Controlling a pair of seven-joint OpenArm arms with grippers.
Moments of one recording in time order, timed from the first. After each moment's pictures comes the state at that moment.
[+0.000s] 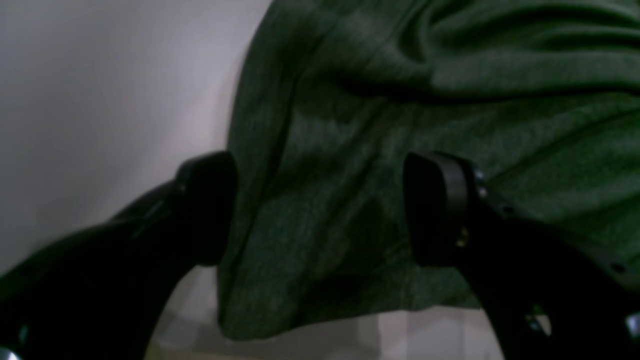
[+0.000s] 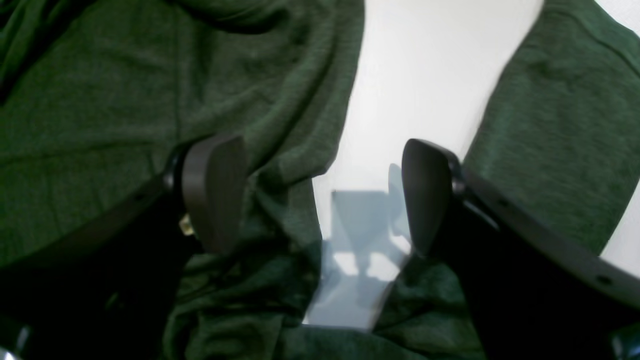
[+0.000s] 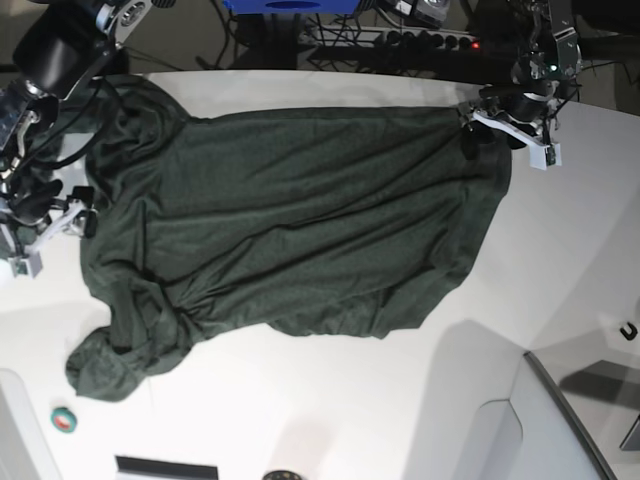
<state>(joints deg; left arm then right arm) 23.2 -10.8 -22.1 78.9 -24.0 -17.5 23.0 5.2 1.6 43.0 80.0 -1.0 40.2 -51.4</state>
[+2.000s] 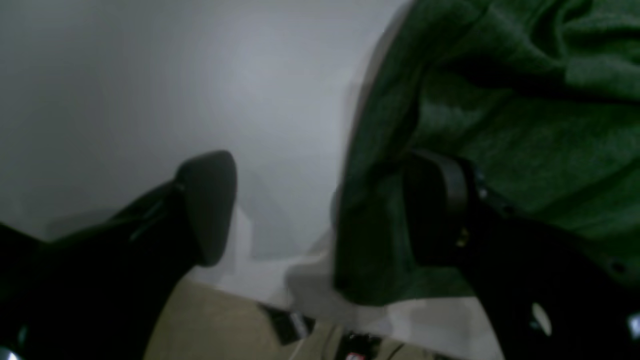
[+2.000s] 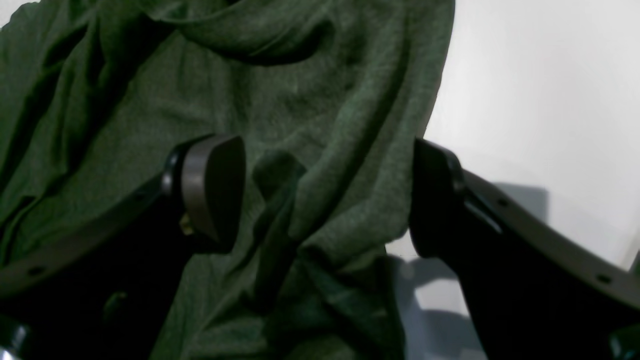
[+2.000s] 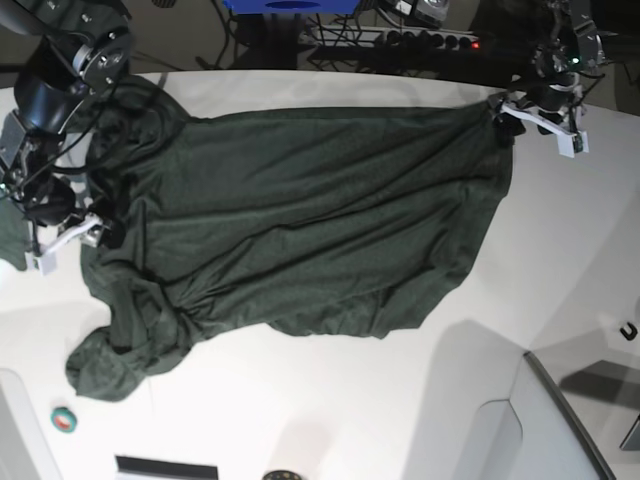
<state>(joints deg) 24.3 -12.5 -26.8 76.8 -24.2 -17.3 22.5 12.6 4.5 48.7 53.5 2.1 40.7 -42.9</state>
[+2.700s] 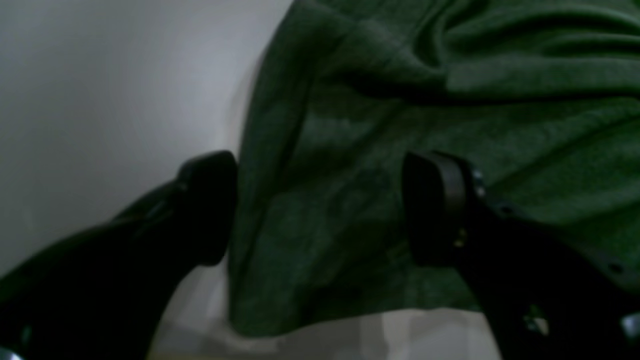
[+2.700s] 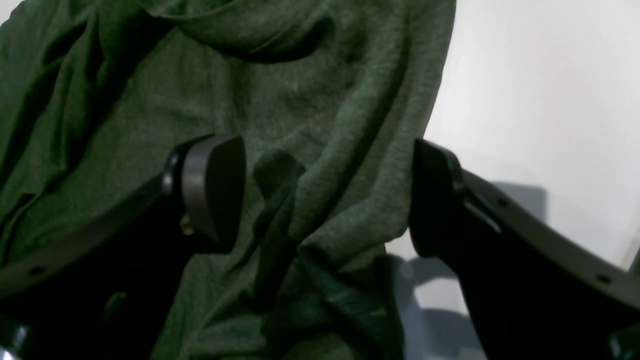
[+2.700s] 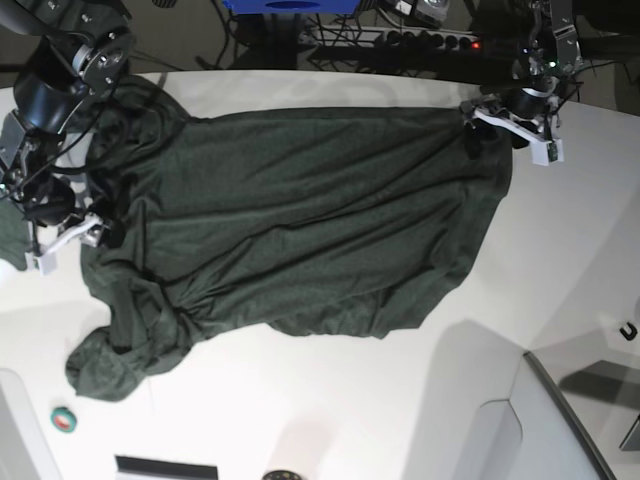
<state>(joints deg) 24.0 -11.5 -18.8 76.8 -24.7 -17.0 18.7 12.6 4.6 48.7 53.5 2.1 40.8 -43.1</state>
